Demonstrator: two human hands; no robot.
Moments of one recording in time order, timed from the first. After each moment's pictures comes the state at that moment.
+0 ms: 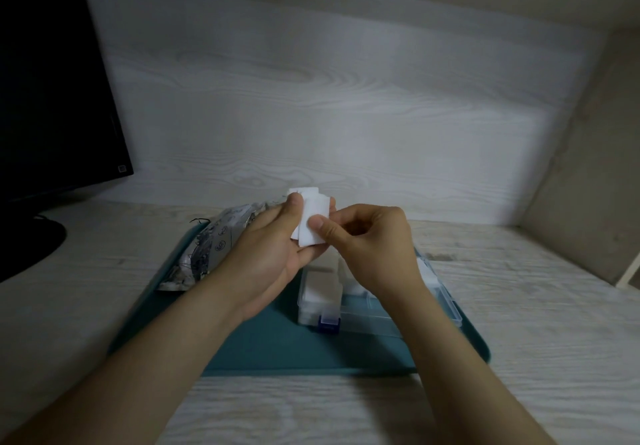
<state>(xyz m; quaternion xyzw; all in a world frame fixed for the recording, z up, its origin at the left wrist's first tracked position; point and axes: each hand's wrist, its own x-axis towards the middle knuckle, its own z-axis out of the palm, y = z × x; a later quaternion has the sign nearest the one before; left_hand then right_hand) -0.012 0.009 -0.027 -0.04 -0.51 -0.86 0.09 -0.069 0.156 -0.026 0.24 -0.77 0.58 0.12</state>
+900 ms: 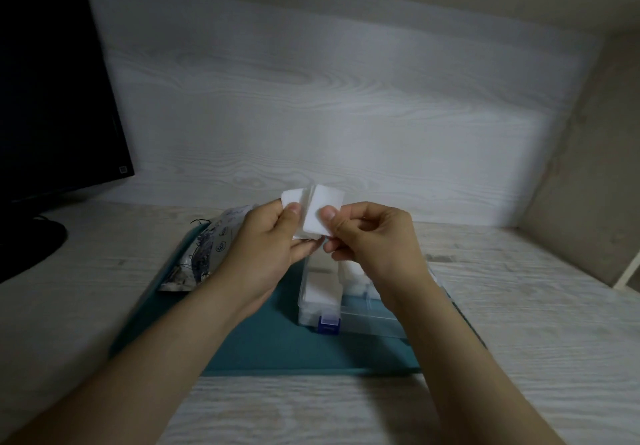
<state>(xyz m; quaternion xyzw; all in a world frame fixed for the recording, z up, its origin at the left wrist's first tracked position) -0.012 0.005 -0.032 -0.04 -0.63 -0.76 0.18 -0.060 0.161 -0.017 0.22 -0.66 0.72 -0.01</state>
